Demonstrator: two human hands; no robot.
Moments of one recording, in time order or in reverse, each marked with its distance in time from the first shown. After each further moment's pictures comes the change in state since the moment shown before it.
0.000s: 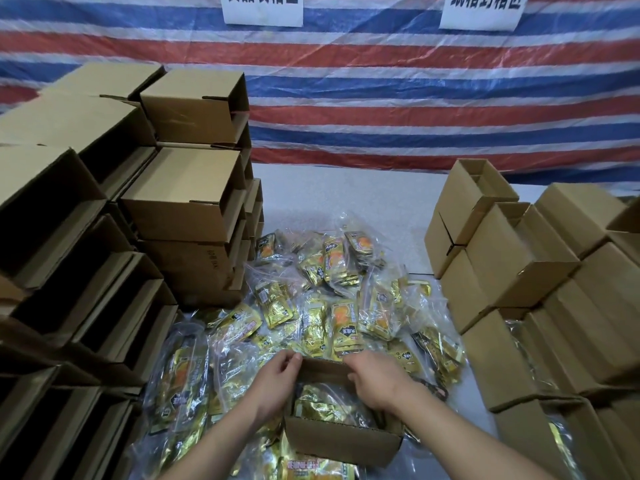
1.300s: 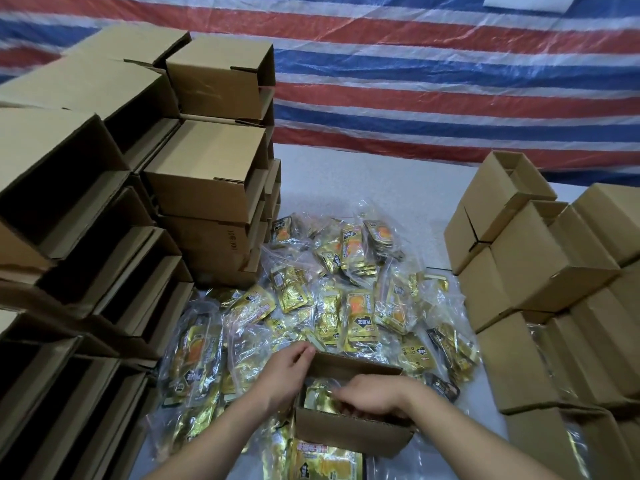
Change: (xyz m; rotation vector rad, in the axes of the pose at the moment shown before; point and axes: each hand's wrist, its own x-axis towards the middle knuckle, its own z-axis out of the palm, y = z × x) left_hand 0.014 -0.026 -0.004 0.117 0.005 0.099; right_hand 0.021 -0.018 0.029 0.545 -0.632 0.179
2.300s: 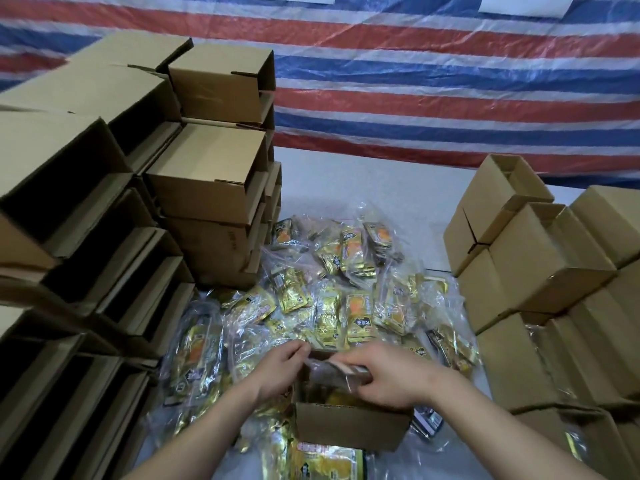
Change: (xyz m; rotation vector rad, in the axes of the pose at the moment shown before) left_hand -0.001 0.008 -0.016 -0.061 -0.119 -0.055; right_hand -0.072 -0.019 -0.030 -0.411 0.306 -0.564
